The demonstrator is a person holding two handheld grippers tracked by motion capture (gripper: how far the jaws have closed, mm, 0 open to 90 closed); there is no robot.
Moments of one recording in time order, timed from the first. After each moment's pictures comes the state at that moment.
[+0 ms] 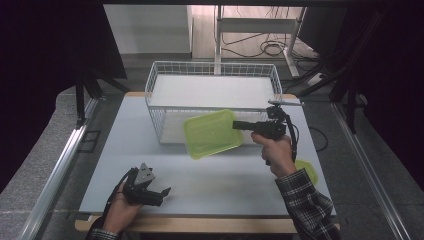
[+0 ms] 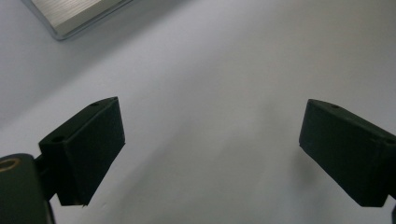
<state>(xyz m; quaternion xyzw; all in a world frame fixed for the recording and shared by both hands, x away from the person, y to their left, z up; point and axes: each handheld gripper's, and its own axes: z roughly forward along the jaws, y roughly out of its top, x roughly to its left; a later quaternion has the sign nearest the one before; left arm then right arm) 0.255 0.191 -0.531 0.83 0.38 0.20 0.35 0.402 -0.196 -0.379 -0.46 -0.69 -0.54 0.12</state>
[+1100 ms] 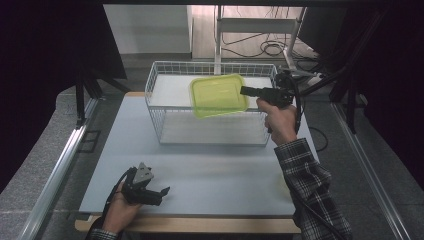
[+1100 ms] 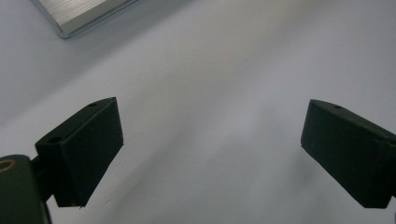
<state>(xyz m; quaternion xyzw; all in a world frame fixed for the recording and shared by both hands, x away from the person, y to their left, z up) 0.256 0.193 -0.531 0.83 0.39 0.19 0.36 0.452 -0.199 -0.320 -0.48 -0.66 -0.57 0.04</state>
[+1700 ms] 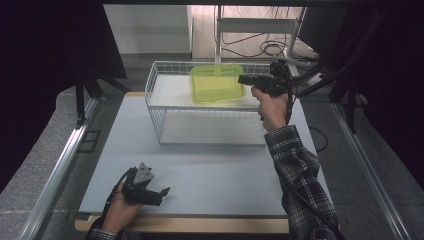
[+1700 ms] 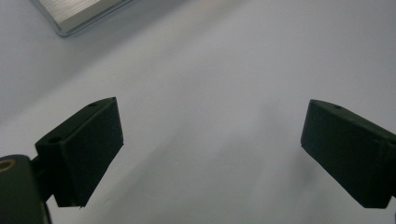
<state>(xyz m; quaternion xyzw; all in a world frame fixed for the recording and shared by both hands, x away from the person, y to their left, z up) 0.256 0.192 -0.531 0.83 0.39 0.19 0.35 0.479 -0.183 -0.313 -0.51 -0.65 -0.56 -0.01</state>
